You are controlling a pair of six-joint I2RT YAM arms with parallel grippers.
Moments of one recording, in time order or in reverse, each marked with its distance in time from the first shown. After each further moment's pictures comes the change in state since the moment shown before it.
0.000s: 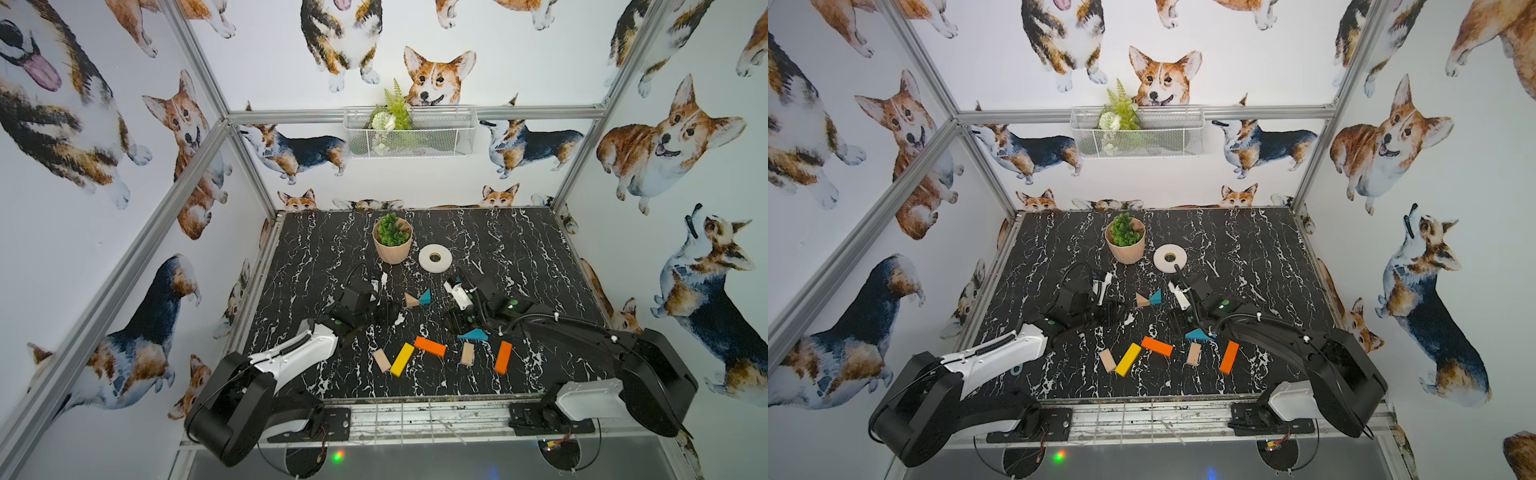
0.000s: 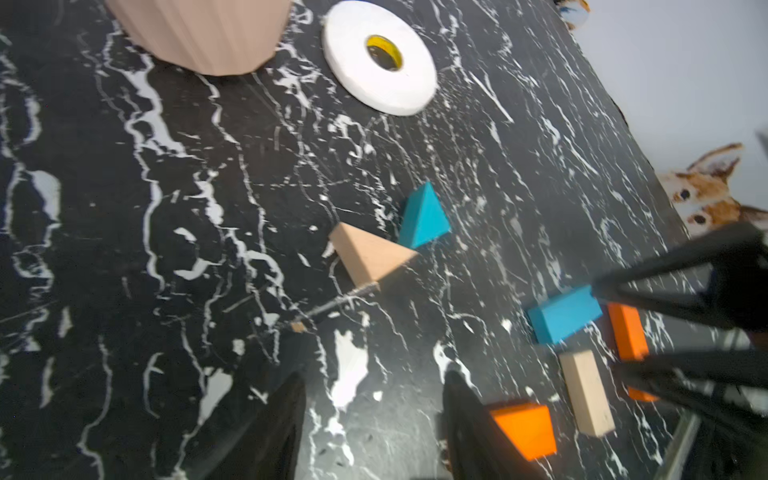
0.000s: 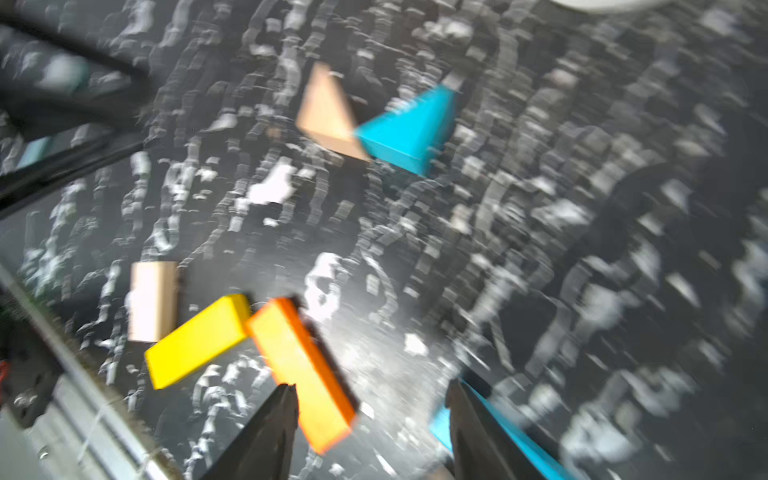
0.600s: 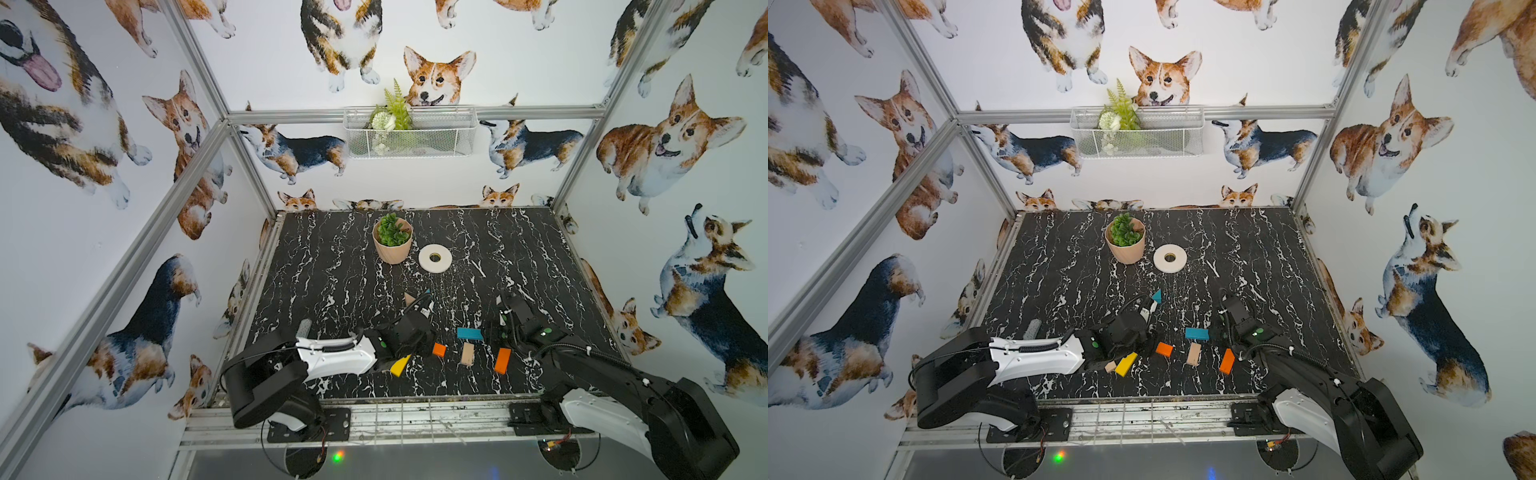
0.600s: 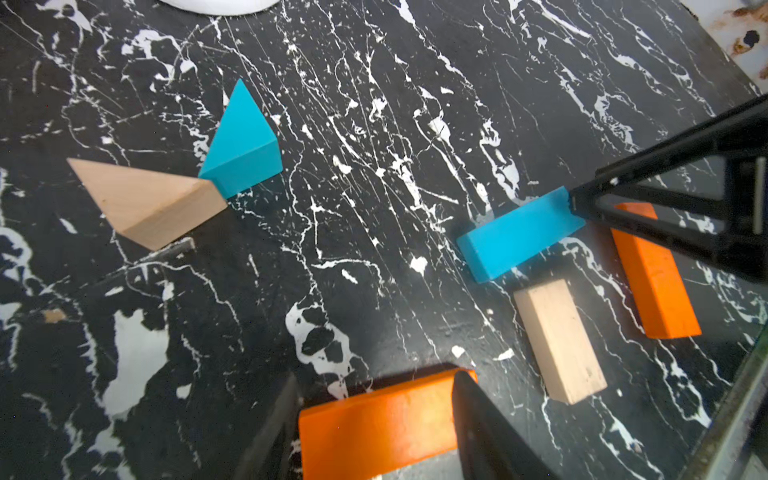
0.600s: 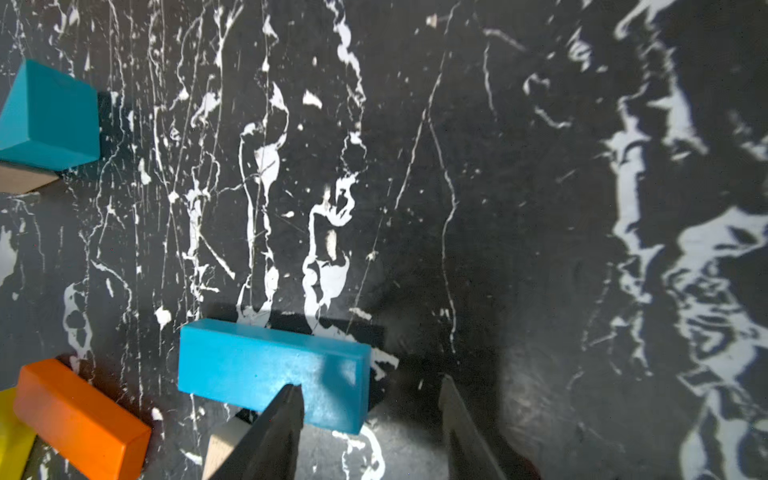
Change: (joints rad) left arm -0.433 0.266 0.112 0.061 -0.351 -0.100; right arm -0.188 -0.234 -0.313 0.024 0.145 0.267
